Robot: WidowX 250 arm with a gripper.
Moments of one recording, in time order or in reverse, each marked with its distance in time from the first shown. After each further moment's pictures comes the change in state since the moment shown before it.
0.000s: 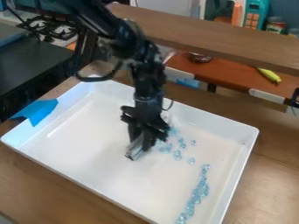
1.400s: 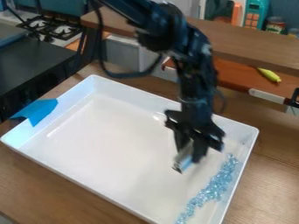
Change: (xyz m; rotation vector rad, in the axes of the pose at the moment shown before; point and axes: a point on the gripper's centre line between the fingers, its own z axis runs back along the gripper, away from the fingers) arm 0.006 -0.058 0.044 -0.058 -0.076 -0.004
